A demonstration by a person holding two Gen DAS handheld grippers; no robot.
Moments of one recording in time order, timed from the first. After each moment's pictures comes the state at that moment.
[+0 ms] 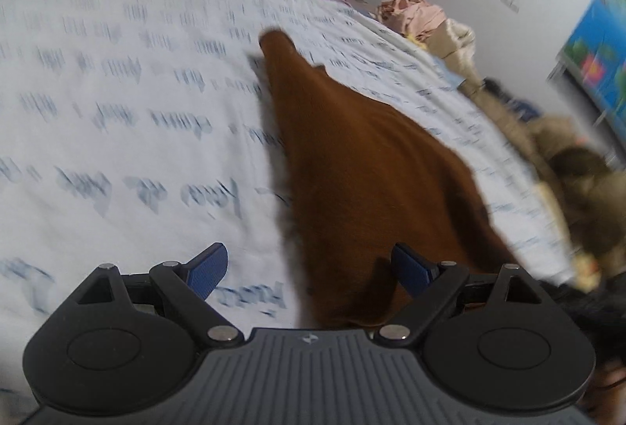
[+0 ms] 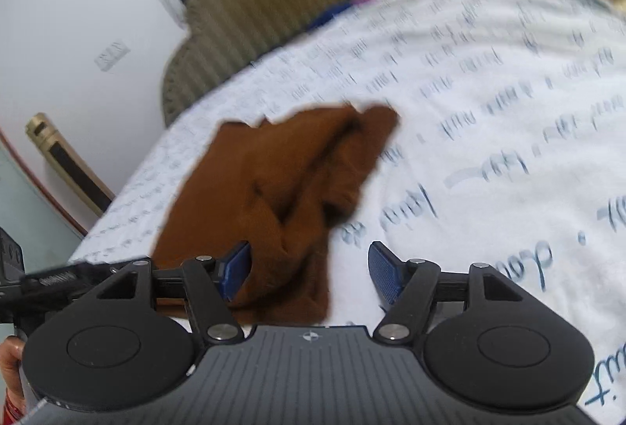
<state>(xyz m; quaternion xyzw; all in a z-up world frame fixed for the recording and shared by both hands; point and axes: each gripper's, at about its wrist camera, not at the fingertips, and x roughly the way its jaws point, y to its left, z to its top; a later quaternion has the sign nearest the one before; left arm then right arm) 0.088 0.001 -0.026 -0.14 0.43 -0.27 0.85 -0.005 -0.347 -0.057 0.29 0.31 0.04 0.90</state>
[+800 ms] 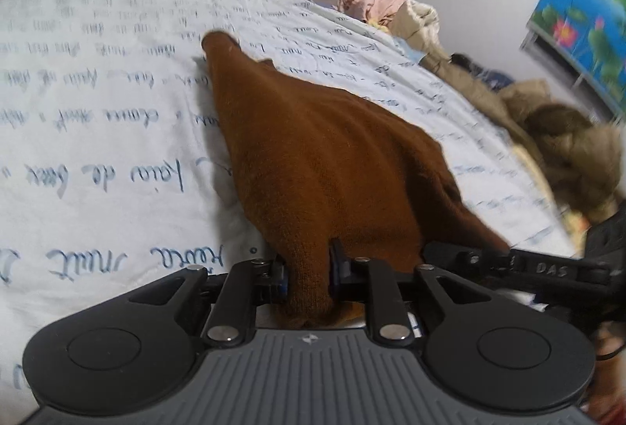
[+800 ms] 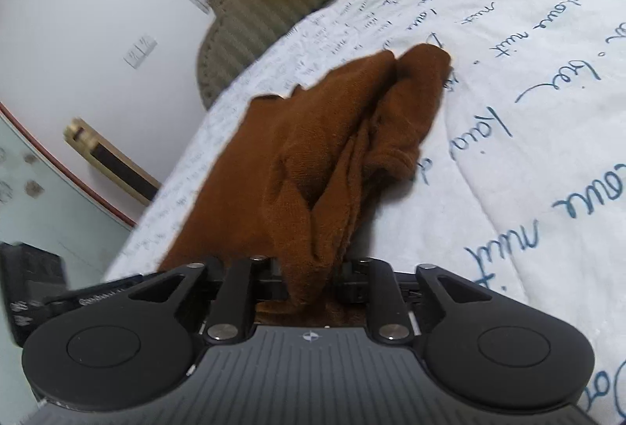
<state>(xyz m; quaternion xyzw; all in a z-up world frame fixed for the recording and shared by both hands) 0.043 -0.035 -0.014 -0.05 0.39 -0.29 0.87 0.003 -0.328 -0.075 0.34 0.32 0.11 0.88</state>
